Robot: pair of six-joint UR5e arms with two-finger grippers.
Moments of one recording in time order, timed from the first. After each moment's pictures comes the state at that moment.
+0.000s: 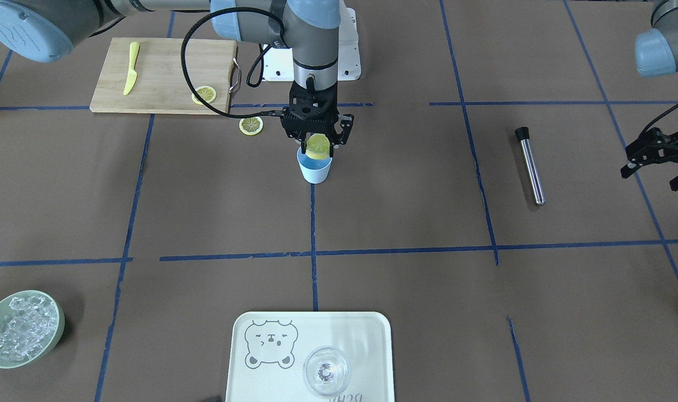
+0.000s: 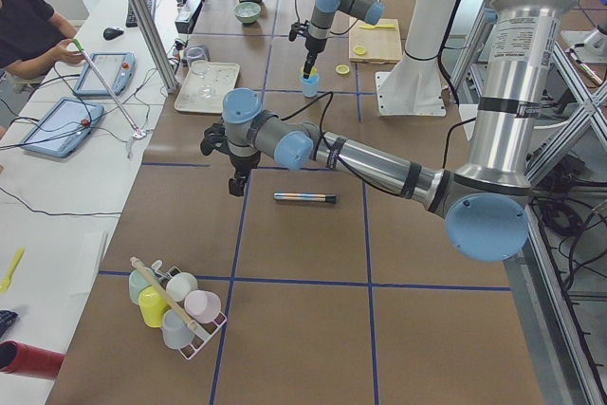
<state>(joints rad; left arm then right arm) -1.29 -1.69 -1.76 -1.76 -2.34 -0.26 0.40 -0.72 1.65 -1.70 1.63 1.50</state>
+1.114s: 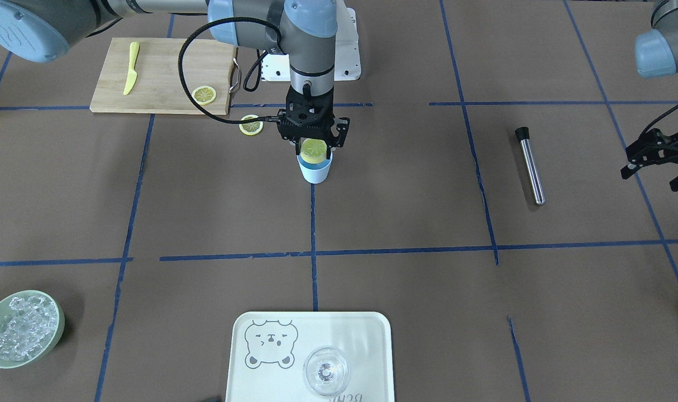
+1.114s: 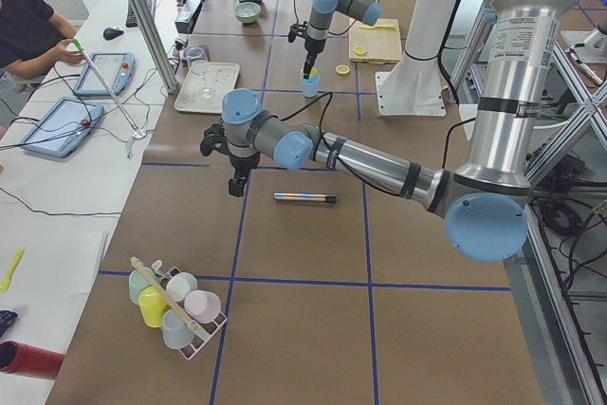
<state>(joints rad) -1.29 -1.69 -1.76 -1.76 -2.34 -0.26 0.40 -0.73 1.64 -1.71 1.66 1.50</state>
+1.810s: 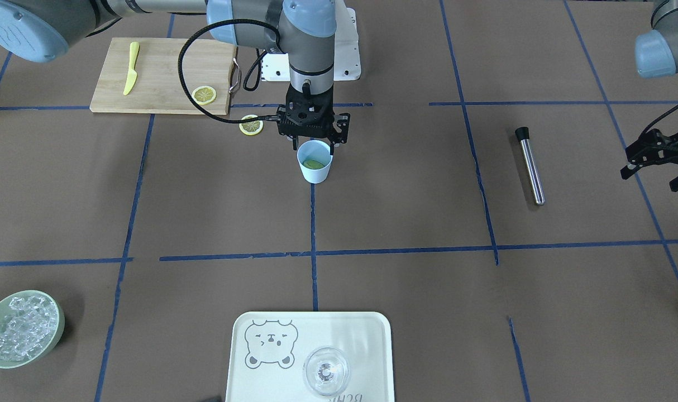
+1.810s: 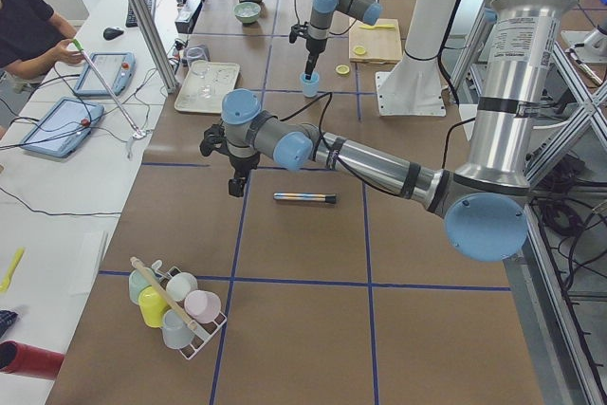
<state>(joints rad) -1.29 -1.69 -1.75 -1.76 -2.34 -0.26 0.41 -0.74 1.65 -1.71 1.69 1.49</state>
